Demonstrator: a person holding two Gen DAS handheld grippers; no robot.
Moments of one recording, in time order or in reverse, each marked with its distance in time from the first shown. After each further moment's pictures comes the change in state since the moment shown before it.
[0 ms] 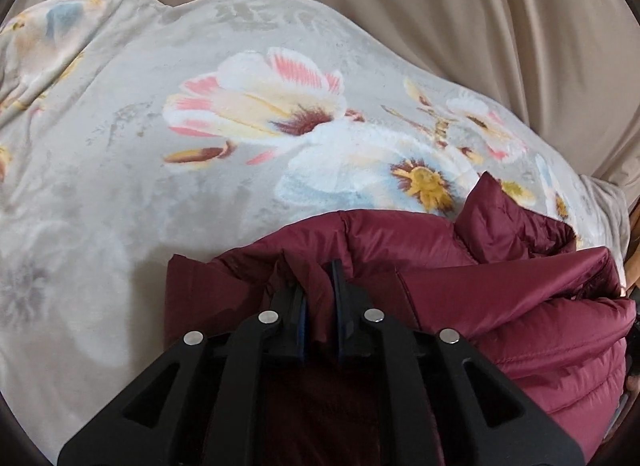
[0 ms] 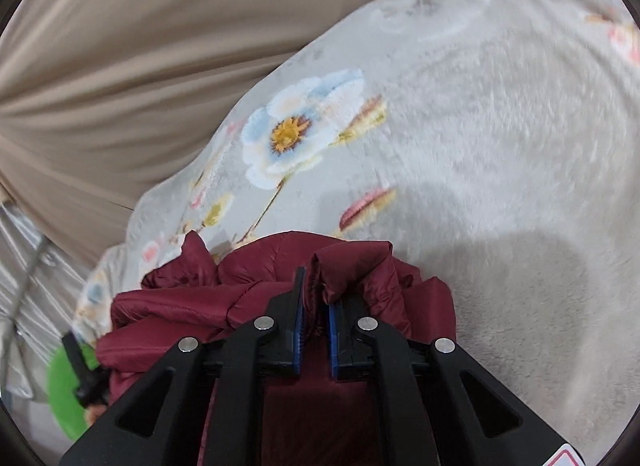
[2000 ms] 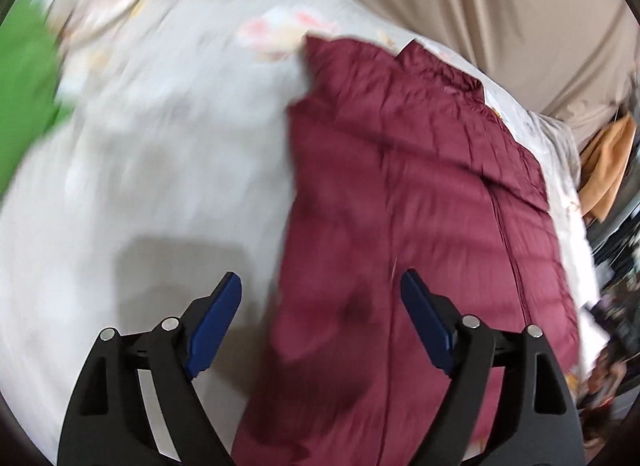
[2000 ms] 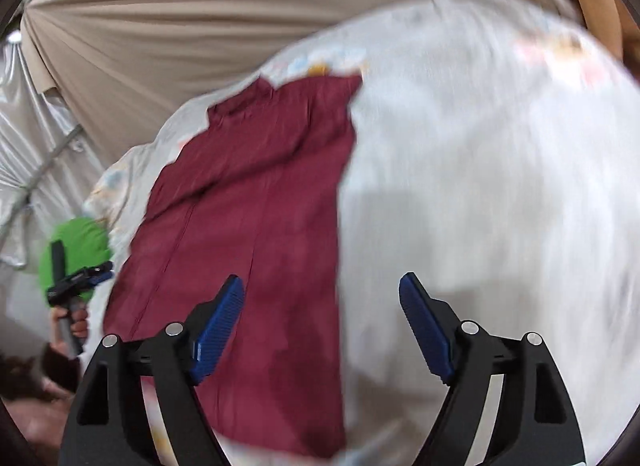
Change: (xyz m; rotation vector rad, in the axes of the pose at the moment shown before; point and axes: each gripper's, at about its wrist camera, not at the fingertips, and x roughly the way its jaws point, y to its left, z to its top) left arm -0.170 0.069 -0.126 -0.001 0.208 -0.099; right arm -0.206 -0.017 -0.175 -0.180 0.163 -0.039
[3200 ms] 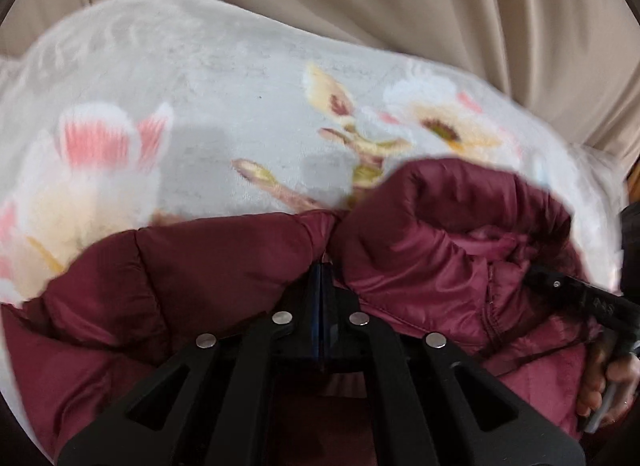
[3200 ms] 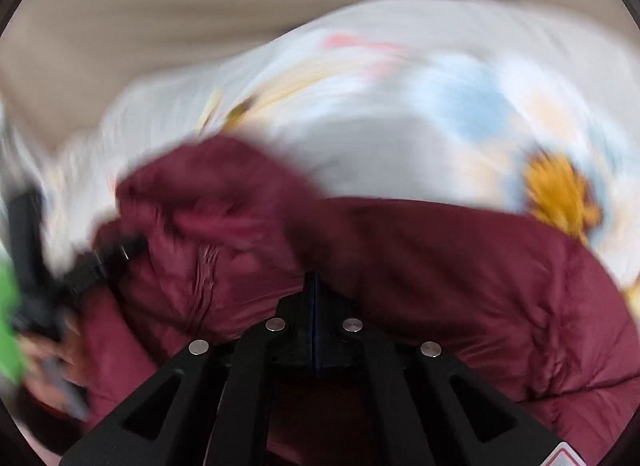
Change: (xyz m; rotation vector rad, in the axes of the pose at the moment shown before) left arm 0.264 -0.130 0.288 0.153 -0.061 -0.012; right arm 0.361 0.103 0.323 -0.077 0.102 0.003
